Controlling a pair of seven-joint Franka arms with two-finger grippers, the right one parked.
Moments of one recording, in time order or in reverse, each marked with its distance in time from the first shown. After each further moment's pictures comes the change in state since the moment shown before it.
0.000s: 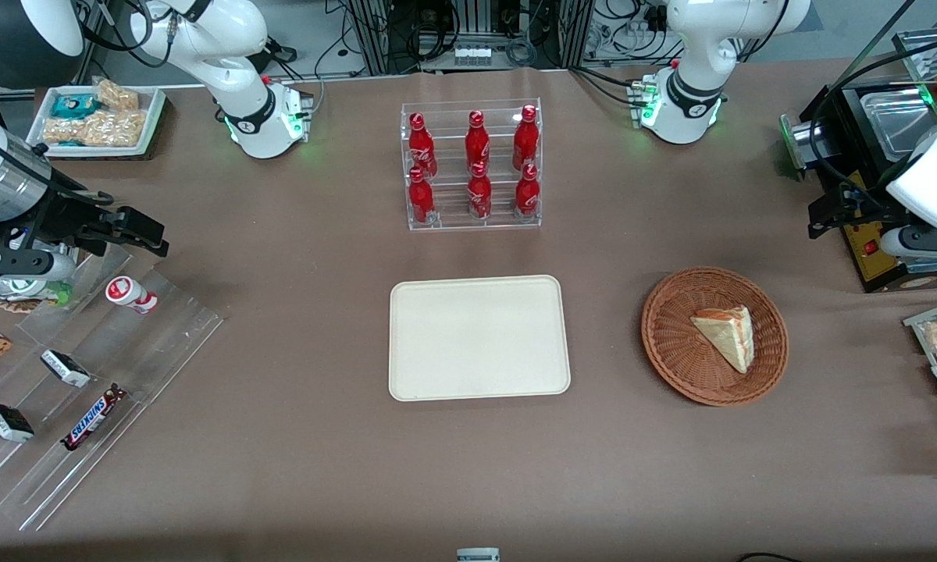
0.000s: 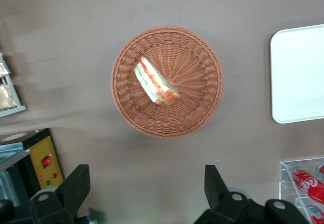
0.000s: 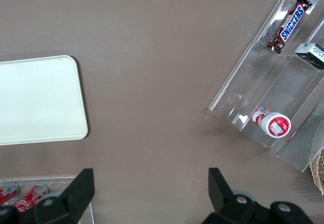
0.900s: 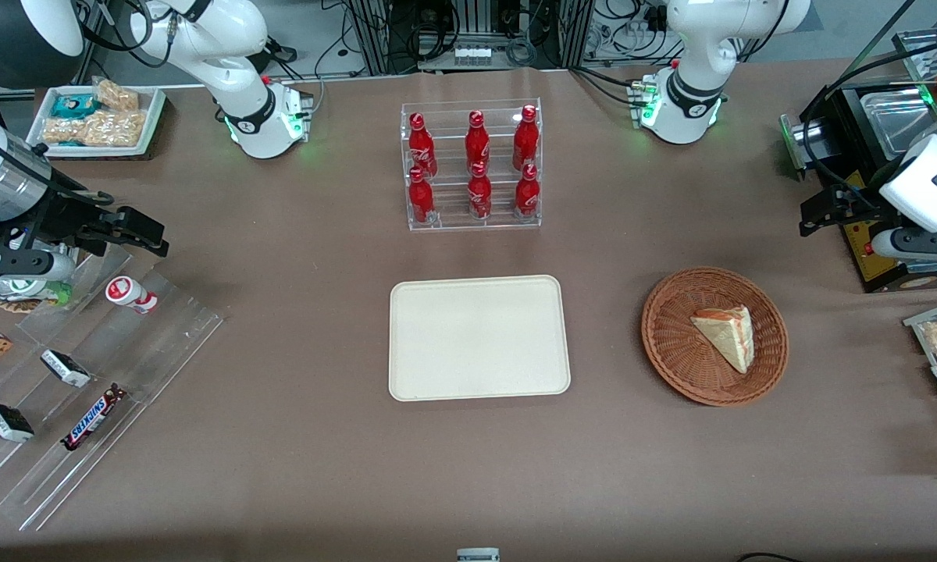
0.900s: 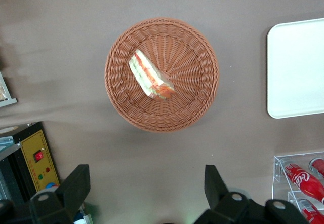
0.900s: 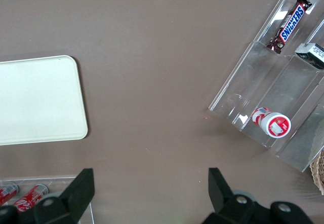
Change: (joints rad) arm 0.000 0.009 -0.003 -0.005 -0.008 -0.029 -0.009
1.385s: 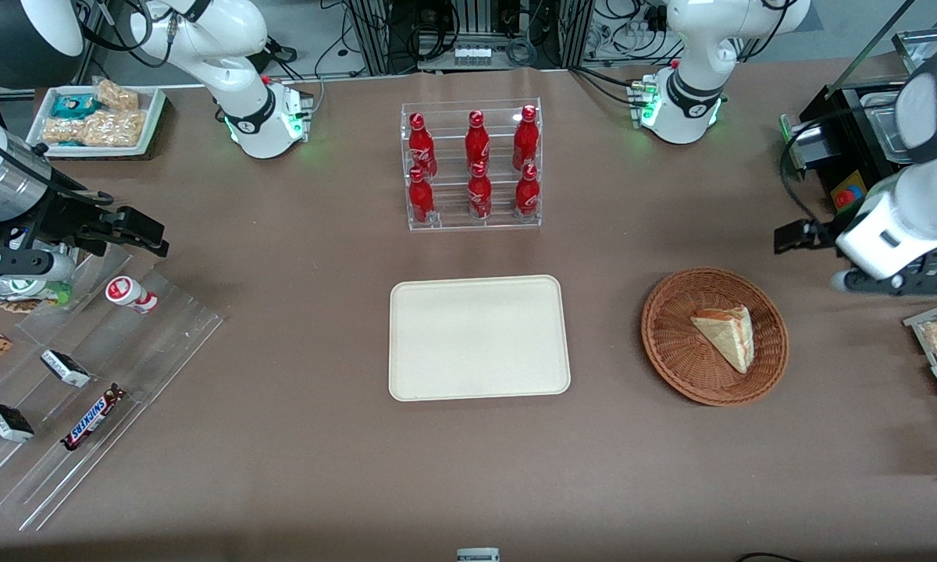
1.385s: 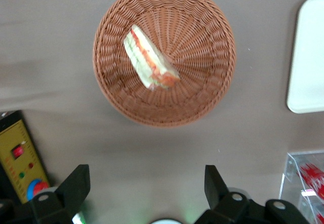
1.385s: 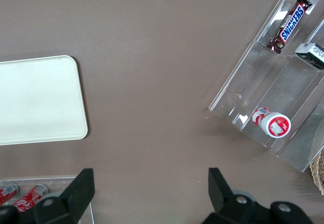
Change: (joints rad) arm 0.002 0.102 0.007 -0.111 0.000 0.102 -0.015
